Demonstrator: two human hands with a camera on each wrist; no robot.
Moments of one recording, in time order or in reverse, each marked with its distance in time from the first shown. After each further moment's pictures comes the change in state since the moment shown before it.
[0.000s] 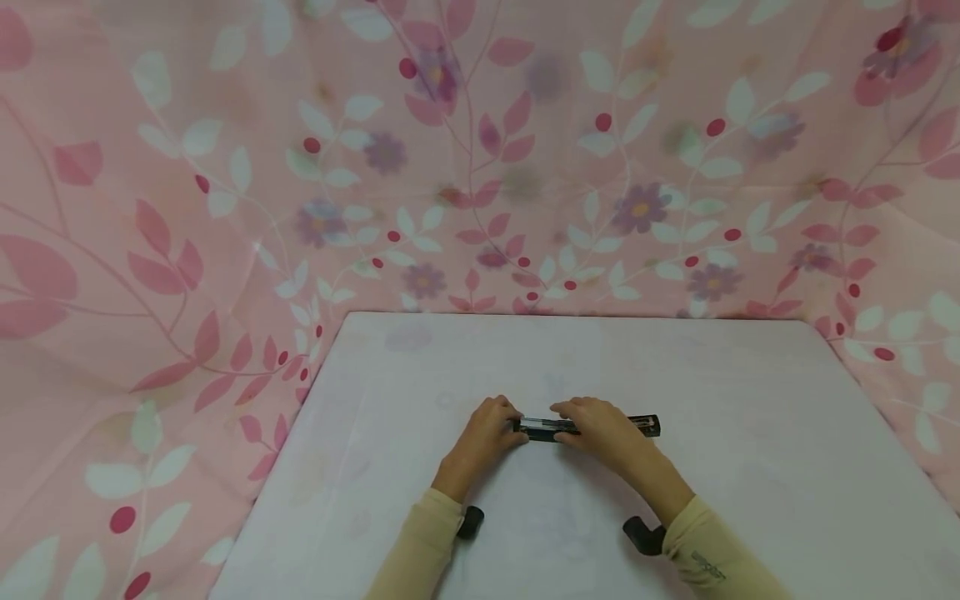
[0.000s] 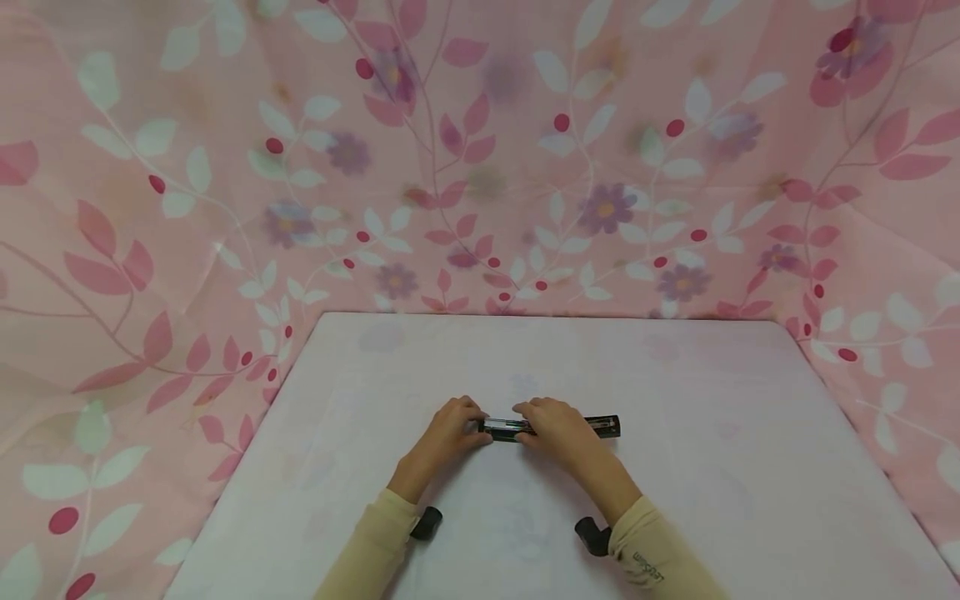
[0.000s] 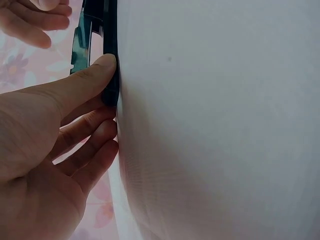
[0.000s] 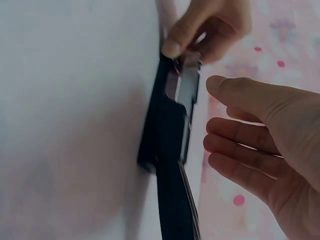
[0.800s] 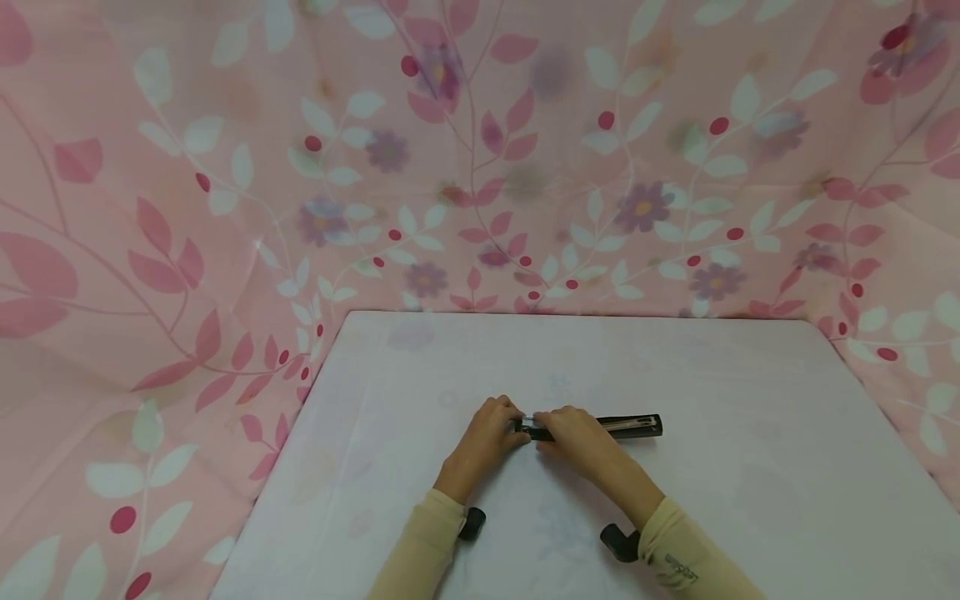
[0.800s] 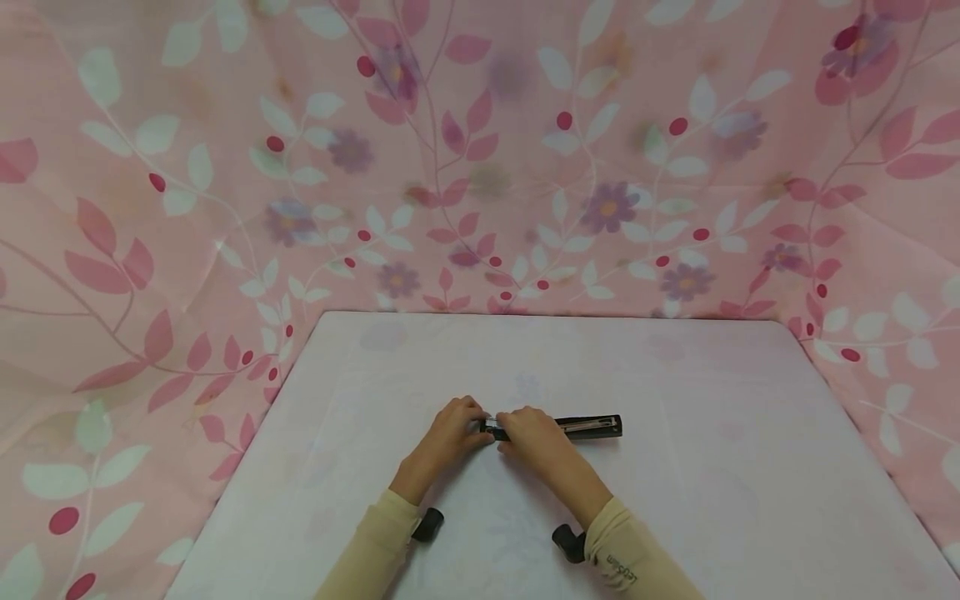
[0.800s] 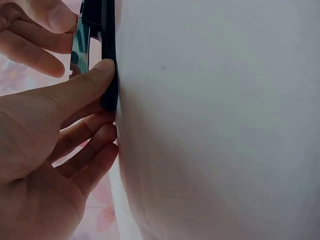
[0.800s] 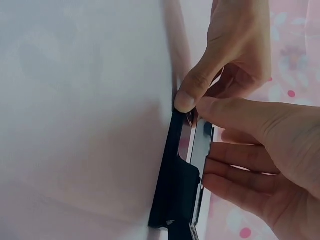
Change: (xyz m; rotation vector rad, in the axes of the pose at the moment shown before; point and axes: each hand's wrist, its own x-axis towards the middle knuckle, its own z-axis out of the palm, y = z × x) left_hand -0.002 0.002 -0.001 0.012 0.024 0.023; right_hand 0.018 -0.031 0.022 -0.023 -0.025 0.008
